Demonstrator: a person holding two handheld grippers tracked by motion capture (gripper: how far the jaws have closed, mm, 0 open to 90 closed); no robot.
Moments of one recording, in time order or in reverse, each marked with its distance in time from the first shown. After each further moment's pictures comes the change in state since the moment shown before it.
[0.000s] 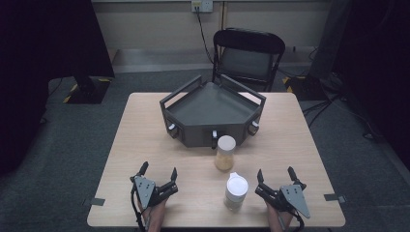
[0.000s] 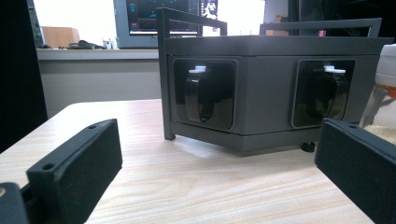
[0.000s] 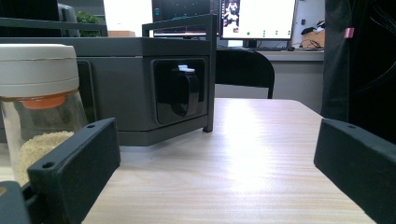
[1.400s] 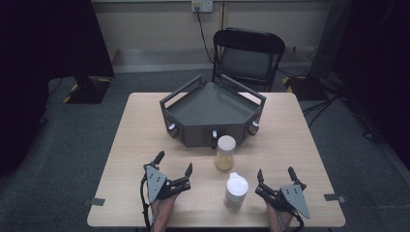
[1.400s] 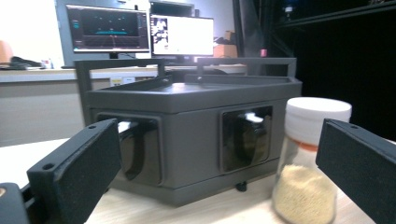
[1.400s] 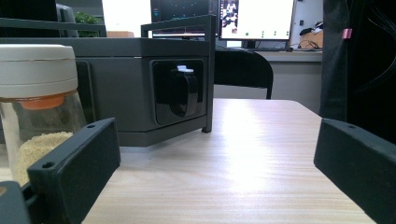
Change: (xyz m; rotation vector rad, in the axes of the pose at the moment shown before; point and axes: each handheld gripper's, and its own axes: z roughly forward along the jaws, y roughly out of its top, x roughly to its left) left arm -0.007 0.040 0.023 -0.052 -0.210 0.022; right arm 0.001 -0.001 0.000 -0.003 -0.006 0.000
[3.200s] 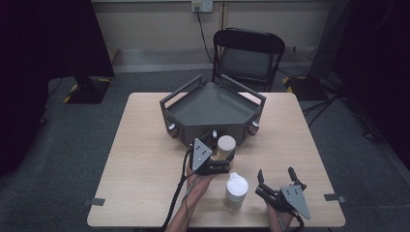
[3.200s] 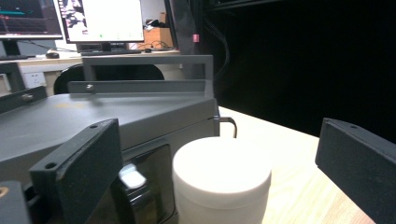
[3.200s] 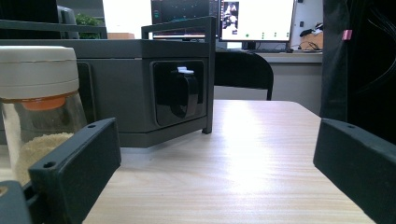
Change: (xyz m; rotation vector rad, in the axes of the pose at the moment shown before) left arm -0.027 0.024 0.109 0.086 -0.281 0.016; right arm 0.000 -0.001 -0.001 -0.005 0.001 0.002
